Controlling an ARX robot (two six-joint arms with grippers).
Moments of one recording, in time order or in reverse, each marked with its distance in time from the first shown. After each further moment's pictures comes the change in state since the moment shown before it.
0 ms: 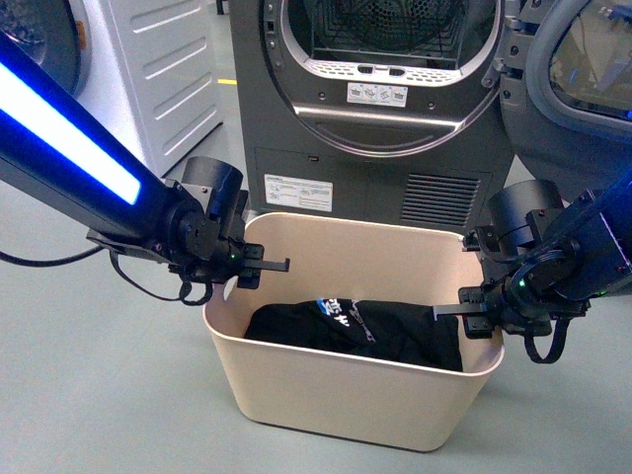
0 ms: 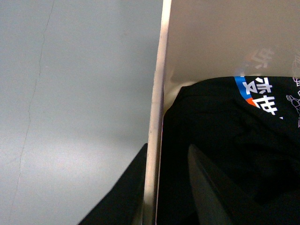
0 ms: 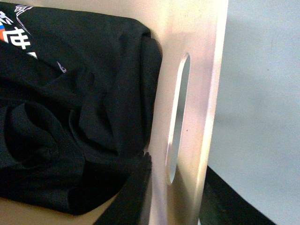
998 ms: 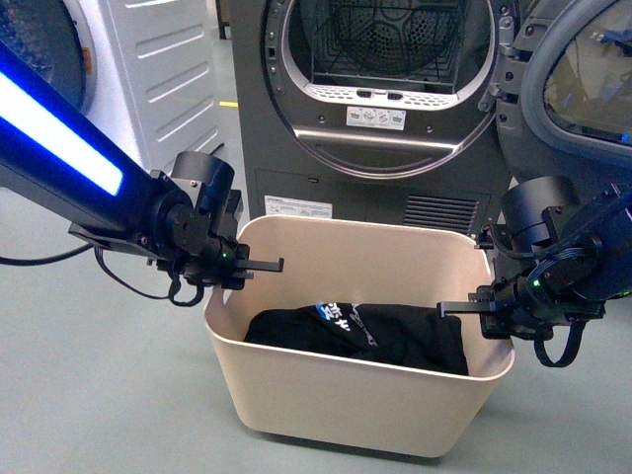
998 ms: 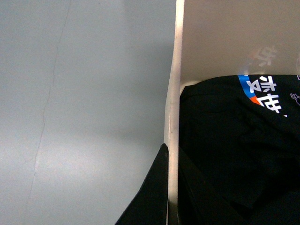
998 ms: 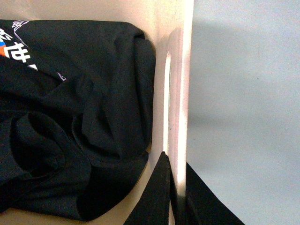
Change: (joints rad) left arm 0.018 -0.090 -0.029 -0.034 0.003 0.003; right arm -0.011 -0.085 -0.032 0.000 0.002 0.040
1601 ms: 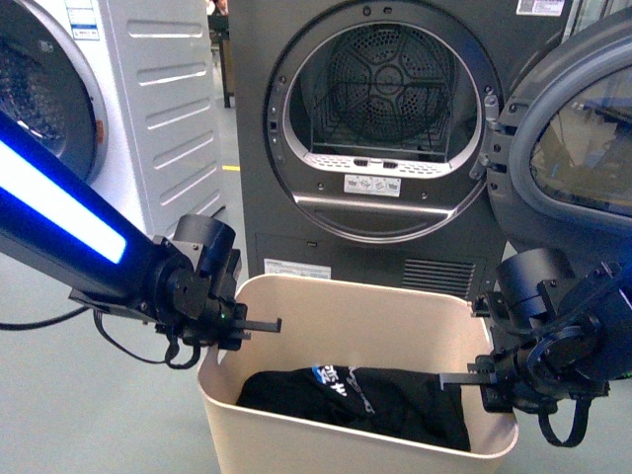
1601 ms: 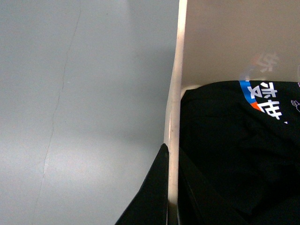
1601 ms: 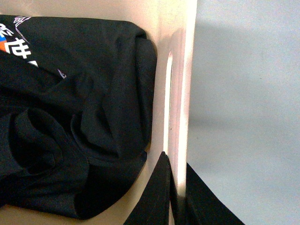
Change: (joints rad) left arm 0.000 -0.023 -0.006 0.000 -0.026 0.001; right arm 0.006 -0.023 -0.032 0.020 -0.008 0.000
